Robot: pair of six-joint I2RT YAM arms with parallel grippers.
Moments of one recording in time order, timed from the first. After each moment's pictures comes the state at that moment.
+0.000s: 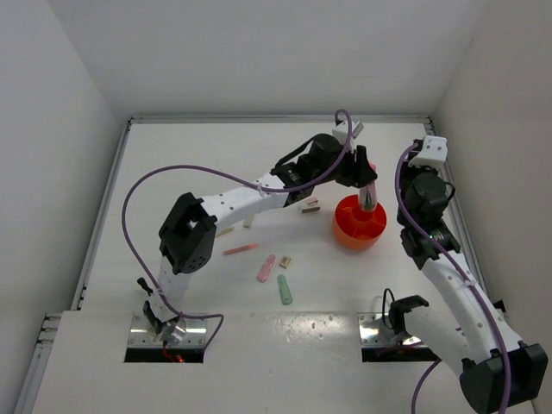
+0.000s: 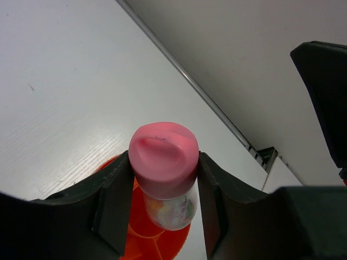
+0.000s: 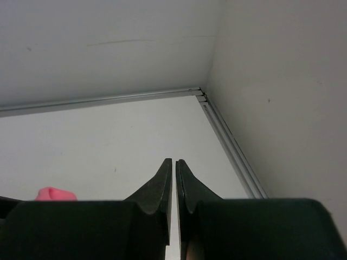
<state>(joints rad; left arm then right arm) -0.90 2.03 1.77 0.05 0.12 -0.52 0.24 0.86 0.68 0.18 0.56 -0.12</state>
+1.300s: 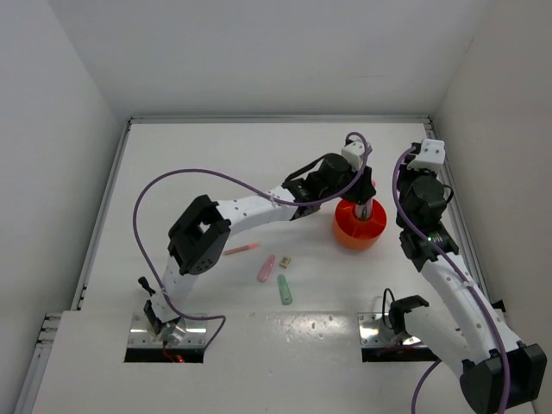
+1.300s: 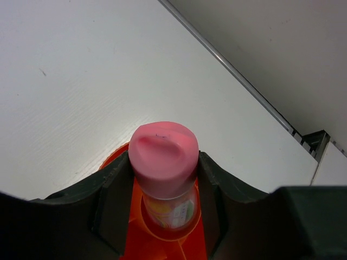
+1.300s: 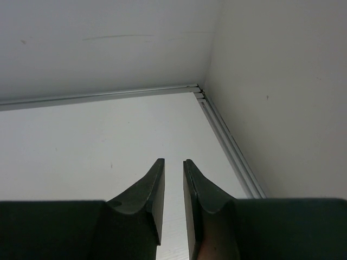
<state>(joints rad) -0.95 2.10 1.70 0.11 0.03 -0.40 0.24 0.85 0.65 0.20 0.56 -0.13</state>
